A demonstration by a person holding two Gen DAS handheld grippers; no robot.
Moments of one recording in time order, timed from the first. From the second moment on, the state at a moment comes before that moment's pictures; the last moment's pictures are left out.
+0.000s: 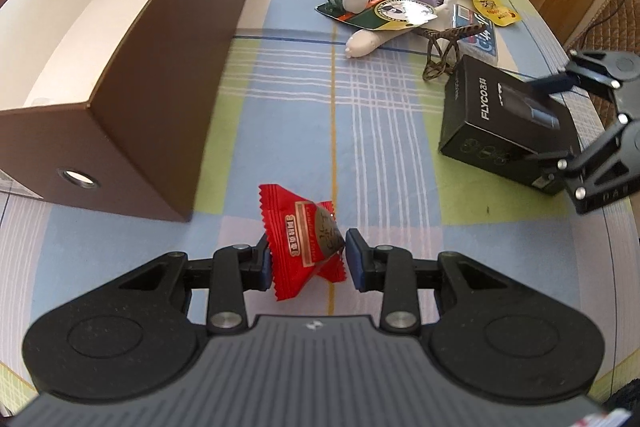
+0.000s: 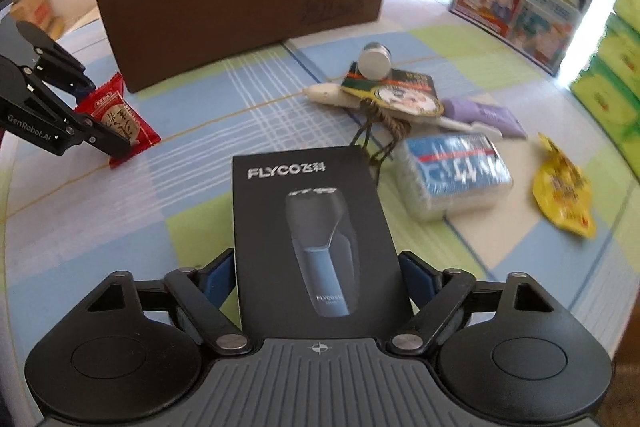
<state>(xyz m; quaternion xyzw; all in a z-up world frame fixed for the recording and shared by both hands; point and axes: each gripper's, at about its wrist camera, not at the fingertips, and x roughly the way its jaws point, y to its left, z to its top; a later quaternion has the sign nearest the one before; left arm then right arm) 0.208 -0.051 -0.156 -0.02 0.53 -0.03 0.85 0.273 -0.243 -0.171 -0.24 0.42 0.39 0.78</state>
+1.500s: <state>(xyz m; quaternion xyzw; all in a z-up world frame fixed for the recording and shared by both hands) 0.150 0.061 -0.039 -0.02 0.41 -0.11 0.91 0.216 -0.088 -0.064 -0.09 0.43 0.31 0.84</state>
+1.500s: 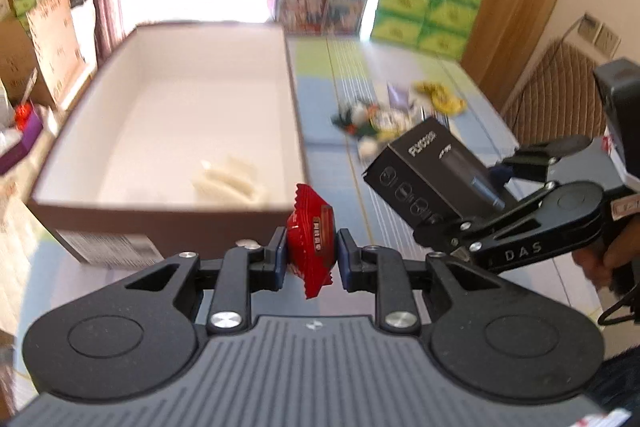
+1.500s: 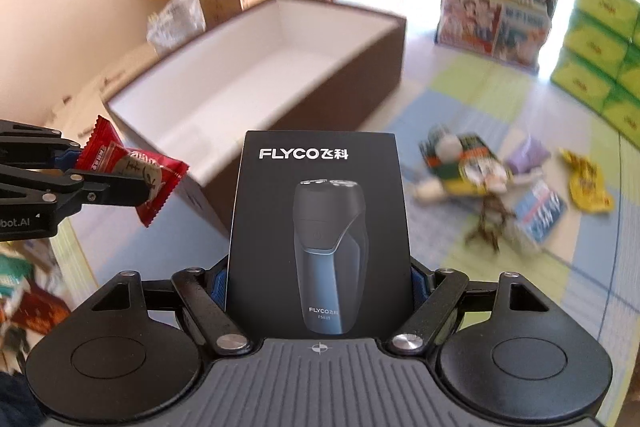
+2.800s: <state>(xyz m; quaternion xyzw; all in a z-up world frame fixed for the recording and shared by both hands) 0.353 0.195 -0.091 0.03 0.46 -0.06 0.89 0.397 0.090 -0.118 -0.15 0.47 0.25 0.83</state>
